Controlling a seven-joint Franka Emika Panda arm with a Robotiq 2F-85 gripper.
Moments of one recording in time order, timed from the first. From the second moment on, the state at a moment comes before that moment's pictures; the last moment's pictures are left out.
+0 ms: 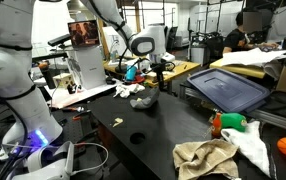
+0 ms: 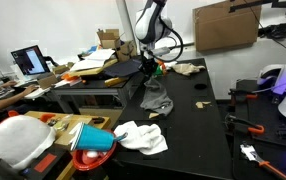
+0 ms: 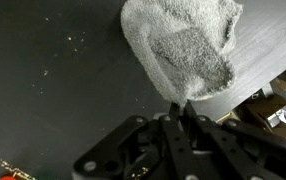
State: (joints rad) arm -0.02 0.41 -0.09 -2.05 0.16 2.59 0.25
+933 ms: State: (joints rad) arm 0.21 0.24 -0.05 -2.31 -0.20 2.62 0.40
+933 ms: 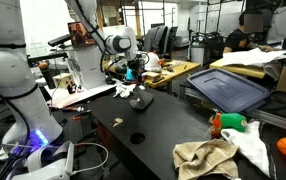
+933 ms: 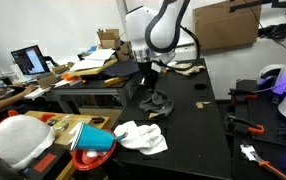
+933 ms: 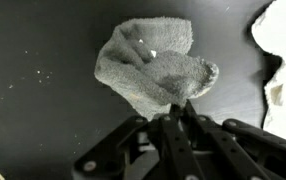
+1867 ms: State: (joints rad) arm 0.24 0.23 -0.01 -2.52 -0.39 2.68 0.40
